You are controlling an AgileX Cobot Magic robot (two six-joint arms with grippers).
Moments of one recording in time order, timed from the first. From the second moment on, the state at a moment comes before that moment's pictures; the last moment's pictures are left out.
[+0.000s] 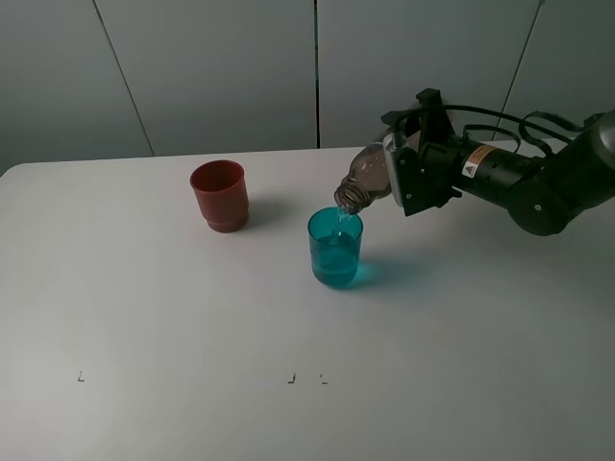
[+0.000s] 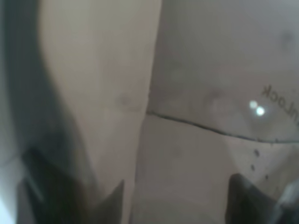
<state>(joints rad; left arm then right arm) 0.01 0.00 -0.51 0.02 1.09 0.01 0.20 2.05 -0.79 -0.42 -0.97 -1.58</state>
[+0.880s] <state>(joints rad) 0.01 0.00 -0.51 0.02 1.09 0.00 0.20 2.05 -0.79 -0.41 -0.99 -1.64</state>
